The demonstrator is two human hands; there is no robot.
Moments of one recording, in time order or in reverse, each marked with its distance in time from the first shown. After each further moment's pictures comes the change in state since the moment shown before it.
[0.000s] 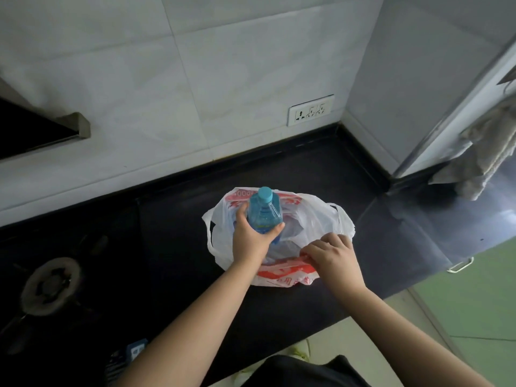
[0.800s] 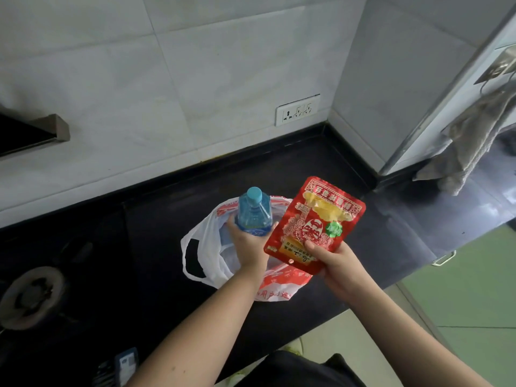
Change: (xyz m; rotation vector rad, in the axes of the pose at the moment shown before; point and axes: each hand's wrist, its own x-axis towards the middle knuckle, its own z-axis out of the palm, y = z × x) left_hand -0.003 -0.020 0.042 -0.301 0.184 -0.013; right_hand 0.001 -0.016 -0.044 1.804 -0.072 0.811
